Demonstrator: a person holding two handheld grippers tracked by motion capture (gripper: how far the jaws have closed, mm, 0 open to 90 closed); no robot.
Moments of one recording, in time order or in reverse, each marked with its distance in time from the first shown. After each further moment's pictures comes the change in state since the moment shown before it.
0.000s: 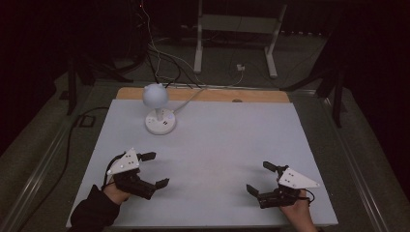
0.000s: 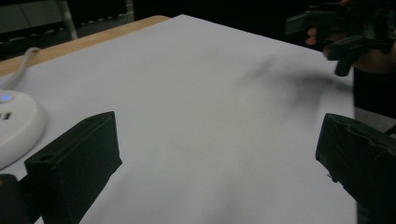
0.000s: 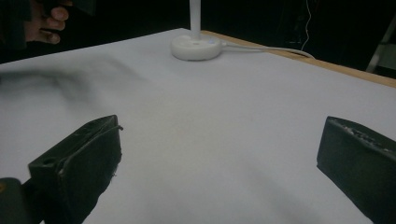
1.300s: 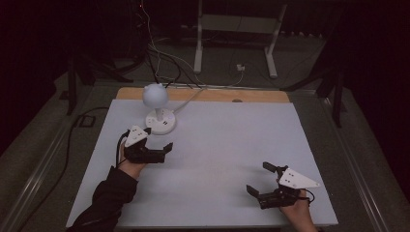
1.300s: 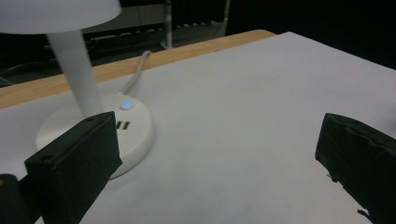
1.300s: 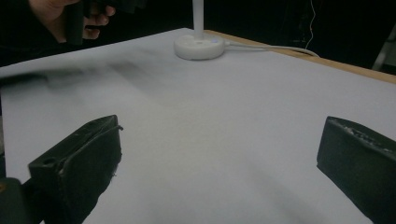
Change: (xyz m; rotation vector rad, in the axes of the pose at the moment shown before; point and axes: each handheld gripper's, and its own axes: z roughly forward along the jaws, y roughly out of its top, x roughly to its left) left arm 0.053 0.016 0.045 -0.019 0.359 -0.137; right arm 0.000 -0.001 0.000 -0.001 0.016 0.006
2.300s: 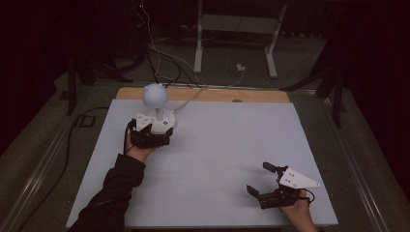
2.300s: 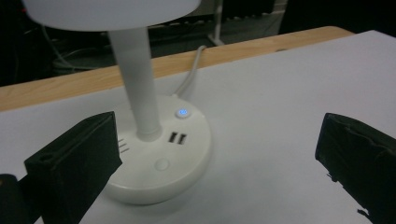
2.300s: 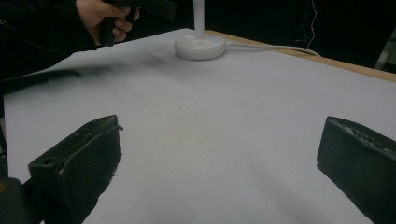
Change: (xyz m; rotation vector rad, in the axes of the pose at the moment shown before) left arm 0.023 0.009 0.045 0.047 0.199 -0.054; right arm -0.001 -0.001 0.000 -0.002 0.007 0.013
